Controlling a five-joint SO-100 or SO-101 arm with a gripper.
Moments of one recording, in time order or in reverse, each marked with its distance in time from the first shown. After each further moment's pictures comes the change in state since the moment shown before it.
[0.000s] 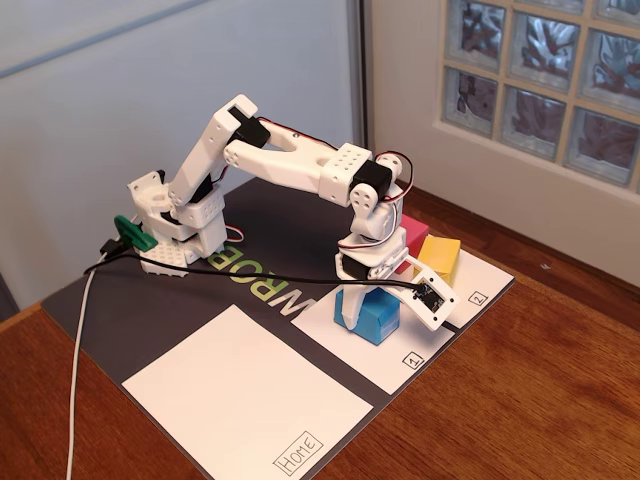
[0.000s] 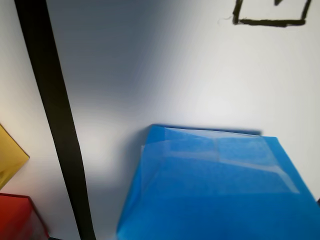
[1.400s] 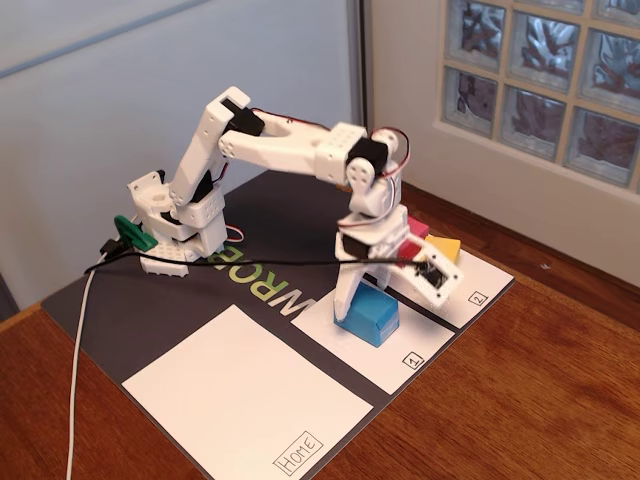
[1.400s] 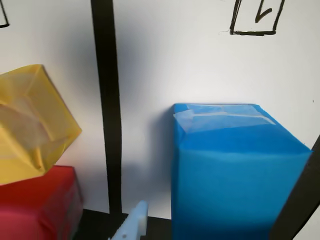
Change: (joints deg) arm -2.1 7.9 -0.8 3.5 2.4
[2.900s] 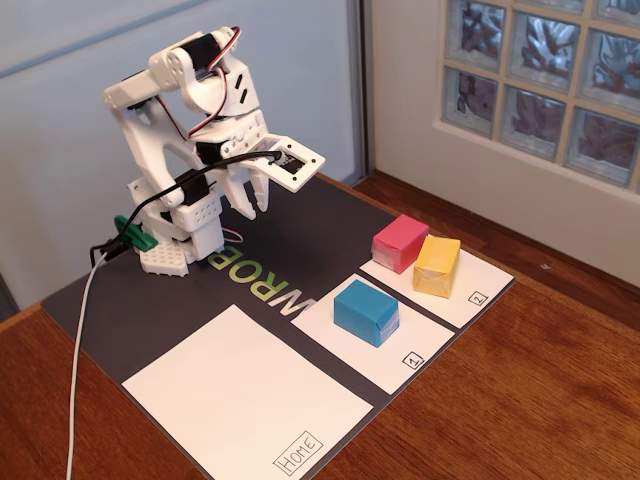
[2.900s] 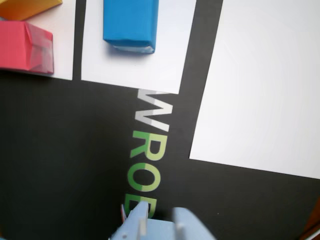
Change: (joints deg) arm 15.2 72.7 47.1 13.7 -18.5
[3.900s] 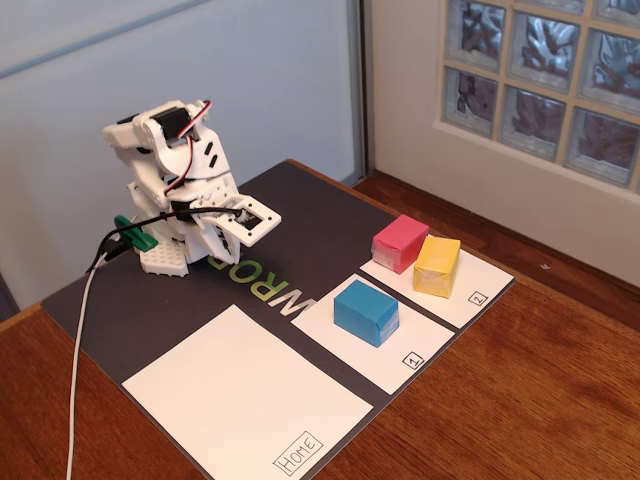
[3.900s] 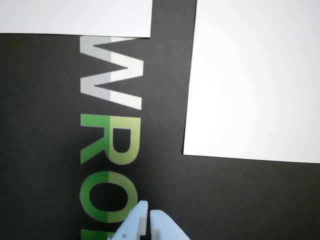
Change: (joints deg) arm 9.7 44.3 52.4 -10.5 -5.1
